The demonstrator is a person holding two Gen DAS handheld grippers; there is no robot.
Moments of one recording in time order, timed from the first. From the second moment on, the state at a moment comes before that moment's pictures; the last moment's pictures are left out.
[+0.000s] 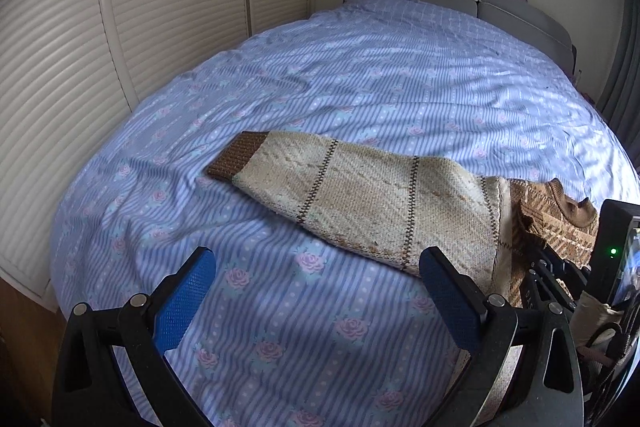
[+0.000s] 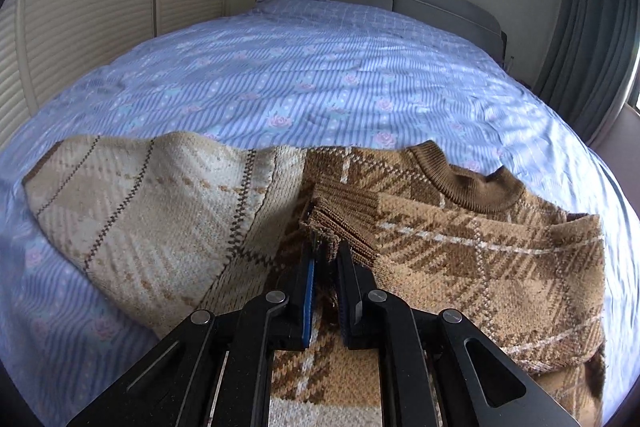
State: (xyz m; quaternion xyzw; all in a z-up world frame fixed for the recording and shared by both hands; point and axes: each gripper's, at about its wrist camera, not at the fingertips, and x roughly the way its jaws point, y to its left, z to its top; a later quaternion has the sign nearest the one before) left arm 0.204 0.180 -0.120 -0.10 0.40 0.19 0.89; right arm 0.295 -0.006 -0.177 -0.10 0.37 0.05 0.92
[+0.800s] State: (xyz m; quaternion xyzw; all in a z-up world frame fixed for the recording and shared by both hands) left arm 0.298 0.017 -0.153 -0.02 0.42 0.07 0.90; right arm 0.221 -0.257 -0.145 -0.03 0.34 -0.17 0.93
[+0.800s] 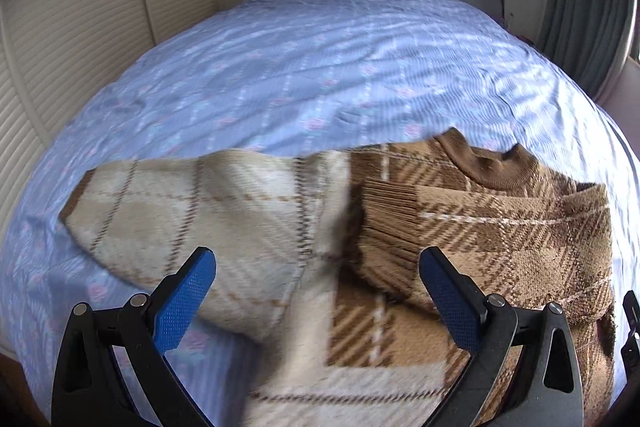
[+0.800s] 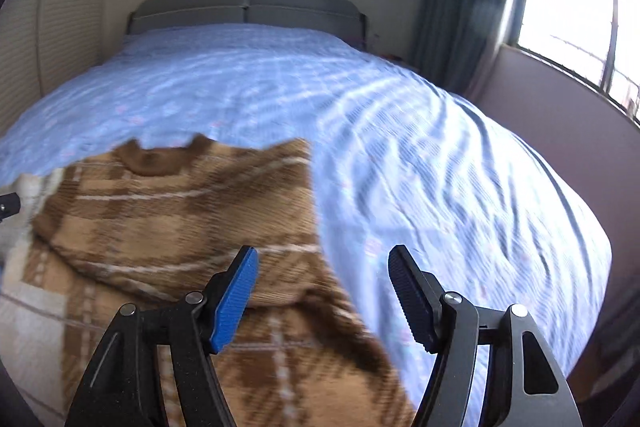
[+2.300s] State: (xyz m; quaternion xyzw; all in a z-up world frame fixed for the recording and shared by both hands) left arm 0.335 -0.036 -0.205 -0.02 0.45 0.01 0.89; right arm 0.343 -0.286 -0.190 0.07 0.38 0.02 0.92
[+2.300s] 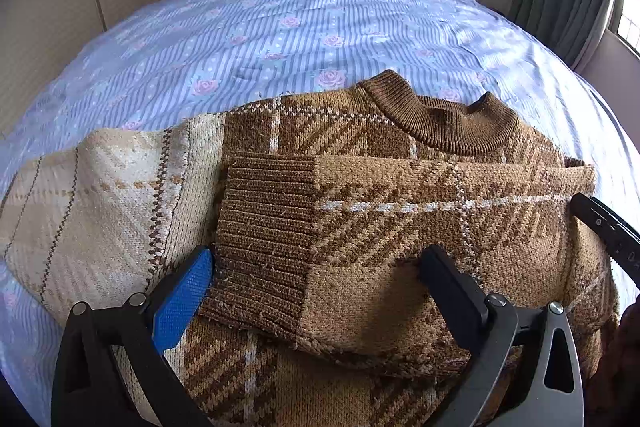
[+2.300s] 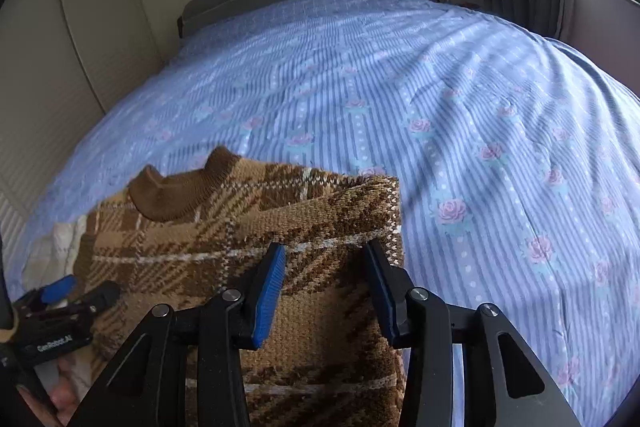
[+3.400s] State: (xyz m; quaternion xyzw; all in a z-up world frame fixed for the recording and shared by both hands) left arm 0.278 0.025 -0.154 -0.05 0.44 0.05 0.90; right arm 0.240 -0.229 -0.133 0.06 0.36 0.01 0.93
